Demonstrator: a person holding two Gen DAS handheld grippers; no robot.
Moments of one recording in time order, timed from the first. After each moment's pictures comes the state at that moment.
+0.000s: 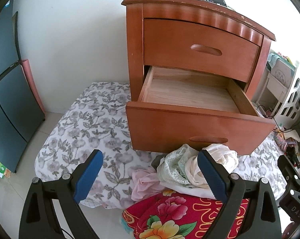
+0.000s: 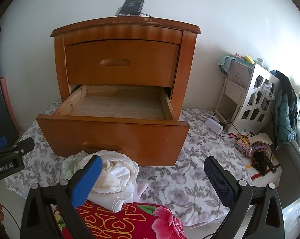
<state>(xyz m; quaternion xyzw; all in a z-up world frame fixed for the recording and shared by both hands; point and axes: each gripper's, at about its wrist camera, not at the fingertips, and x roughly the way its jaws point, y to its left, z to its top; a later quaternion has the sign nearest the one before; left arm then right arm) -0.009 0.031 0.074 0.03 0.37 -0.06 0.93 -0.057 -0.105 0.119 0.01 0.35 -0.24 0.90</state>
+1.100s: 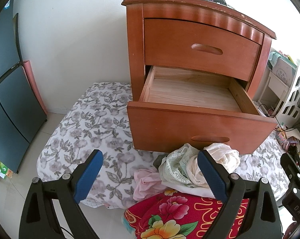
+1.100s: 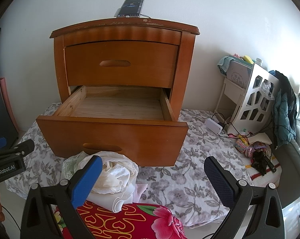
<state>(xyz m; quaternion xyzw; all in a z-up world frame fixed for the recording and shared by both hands) -0.010 0.029 0.073 0.04 0.37 -0.05 0.93 -0.058 -0.105 0.119 0.01 0.35 -0.24 0.90</state>
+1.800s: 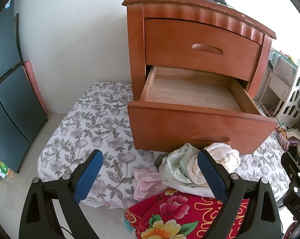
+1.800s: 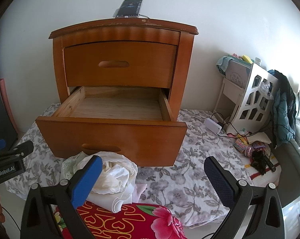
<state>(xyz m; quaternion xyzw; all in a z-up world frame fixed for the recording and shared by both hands) -0.011 0.029 0.073 0.03 0.37 -0.04 0.93 -0.059 -0.106 0.121 0.01 0.35 -0.24 0.90</state>
